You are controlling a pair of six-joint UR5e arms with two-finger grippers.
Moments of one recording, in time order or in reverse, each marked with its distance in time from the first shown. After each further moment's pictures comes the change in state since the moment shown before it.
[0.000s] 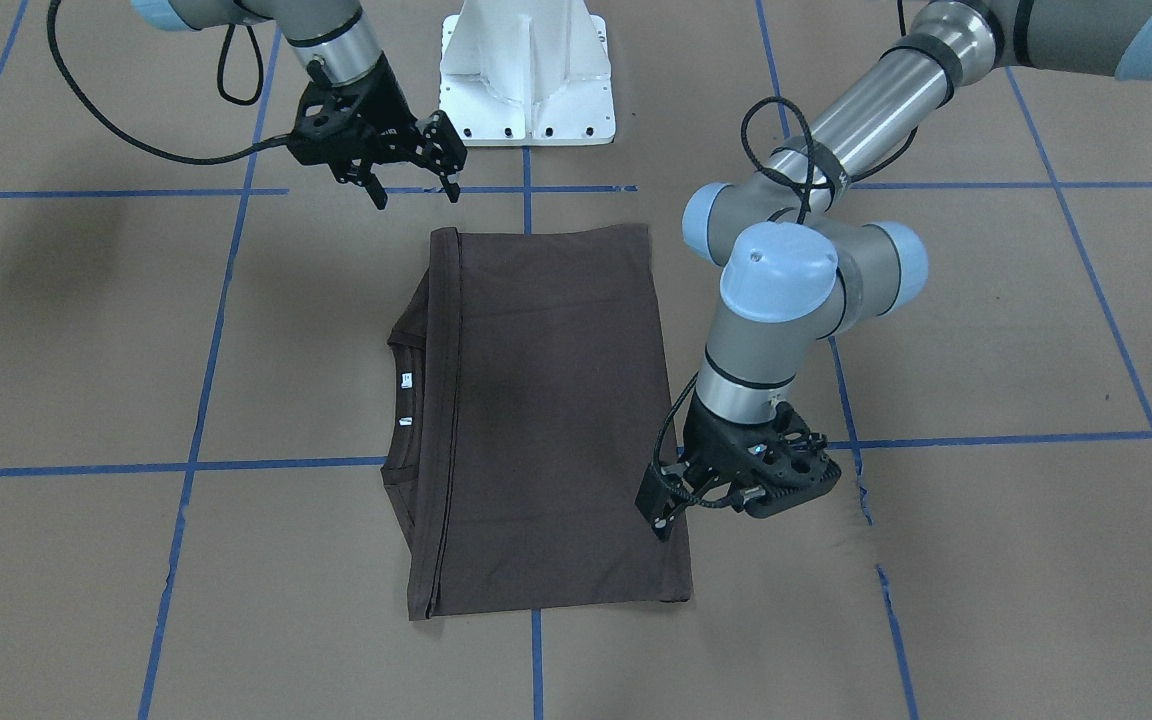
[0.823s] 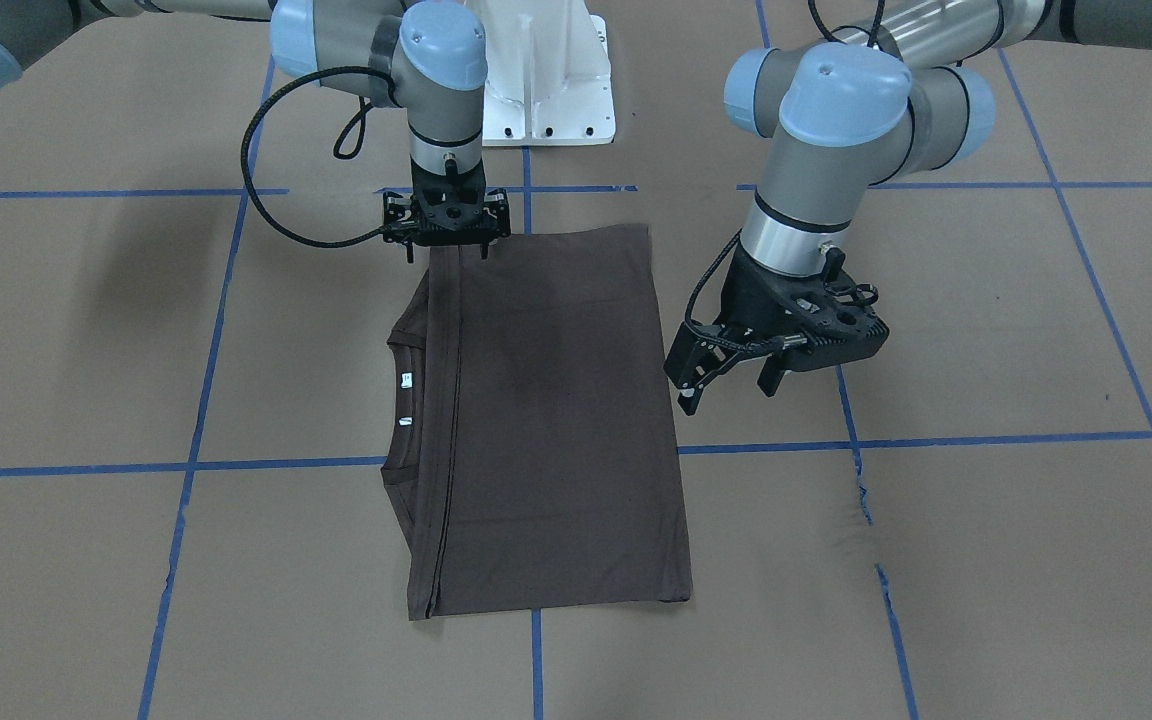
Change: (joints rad) left arm 0.005 0.150 -0.363 0.210 -0.048 0.045; right arm -0.031 0.233 -0.290 -0.294 0.002 -0.282
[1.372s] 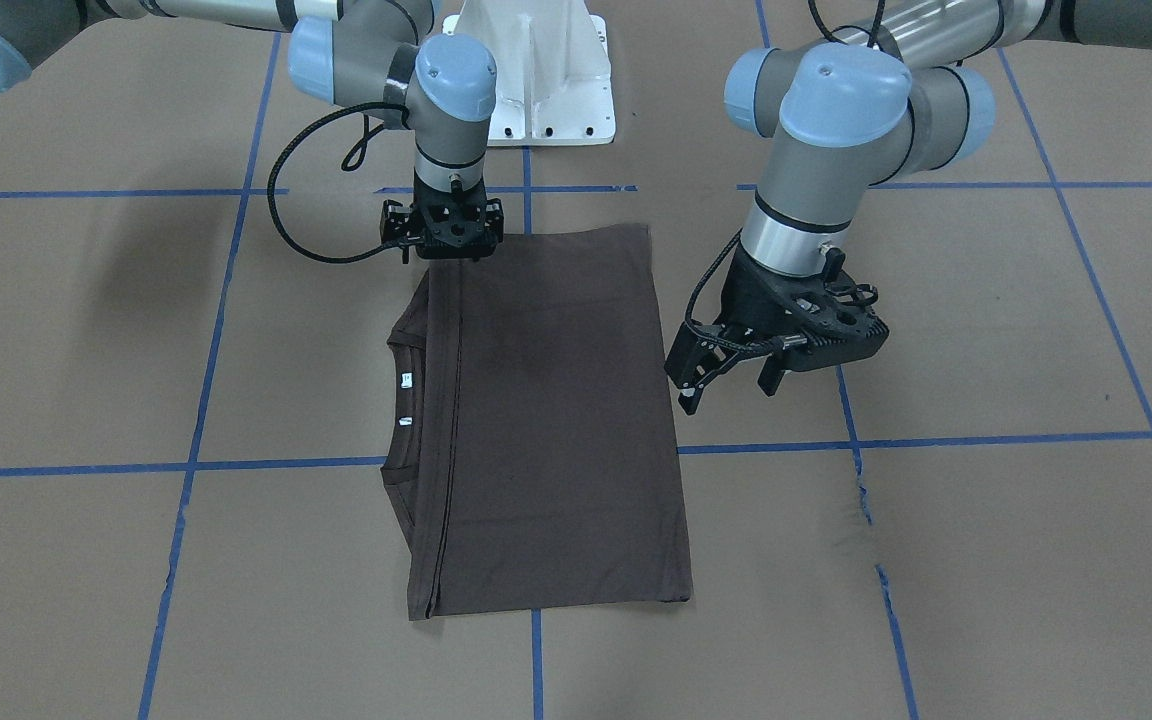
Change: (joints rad) left arm 0.001 0.002 0.002 0.000 -0.001 0.000; right arm -0.013 0.000 -0.048 -0.023 0.040 -0.020
